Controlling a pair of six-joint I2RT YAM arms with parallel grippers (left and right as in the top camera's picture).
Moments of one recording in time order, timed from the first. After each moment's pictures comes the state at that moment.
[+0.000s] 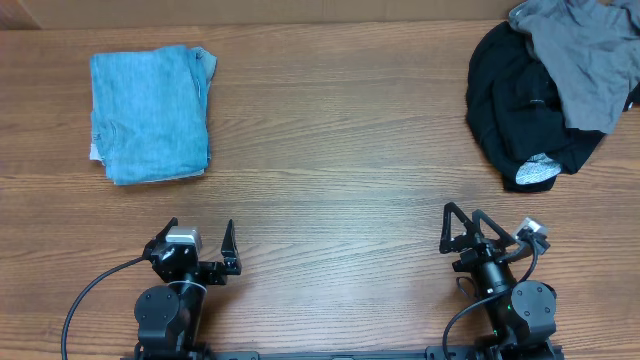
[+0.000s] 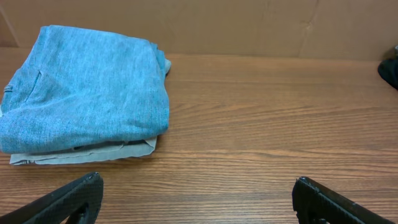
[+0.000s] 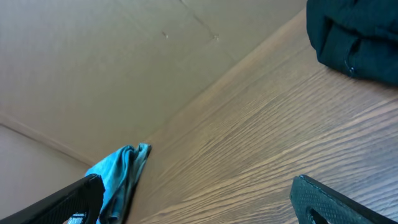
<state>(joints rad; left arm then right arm) -0.02 0.02 0.10 -0.31 0.05 -0.08 0.16 0.02 0.08 -0.18 -0.07 0.80</state>
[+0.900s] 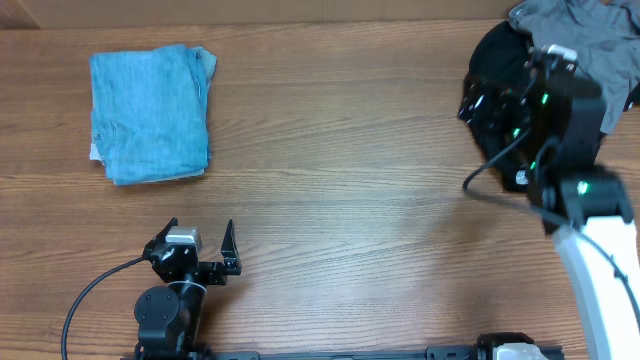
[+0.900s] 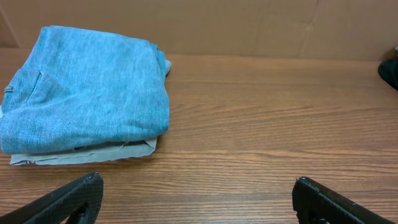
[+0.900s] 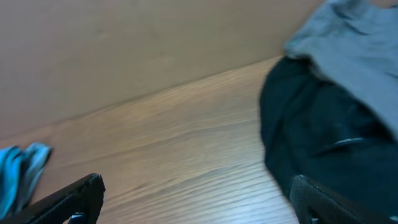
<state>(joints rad) -0.02 0.01 0.10 -0.31 0.05 -0.08 0.02 1.26 1.24 -0.50 -0.03 0.32</state>
